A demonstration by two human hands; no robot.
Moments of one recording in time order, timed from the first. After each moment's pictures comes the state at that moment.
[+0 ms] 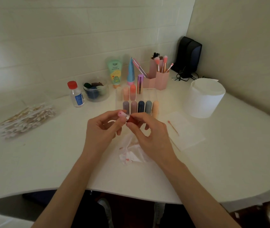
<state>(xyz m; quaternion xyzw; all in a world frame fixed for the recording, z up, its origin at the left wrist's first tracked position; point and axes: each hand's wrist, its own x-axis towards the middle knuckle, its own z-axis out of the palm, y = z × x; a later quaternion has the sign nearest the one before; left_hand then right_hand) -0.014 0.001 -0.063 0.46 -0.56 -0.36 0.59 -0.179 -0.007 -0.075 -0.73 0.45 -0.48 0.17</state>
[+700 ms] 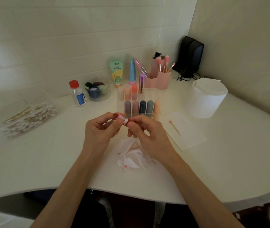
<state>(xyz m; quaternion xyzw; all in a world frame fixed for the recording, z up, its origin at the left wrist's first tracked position) -0.011 0.006 -0.062 0.46 -0.53 -0.38 0.60 -0.179 -0.009 -0.073 -0.71 0.40 -0.47 0.36</state>
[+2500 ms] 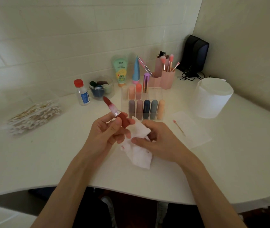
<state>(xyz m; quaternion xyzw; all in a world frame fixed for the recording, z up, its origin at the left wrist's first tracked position) 0.002 0.012 -0.065 0.32 -0.49 -0.57 0.58 -0.200 -0.010 -0.073 -0.76 0.42 -0.33 0.37</state>
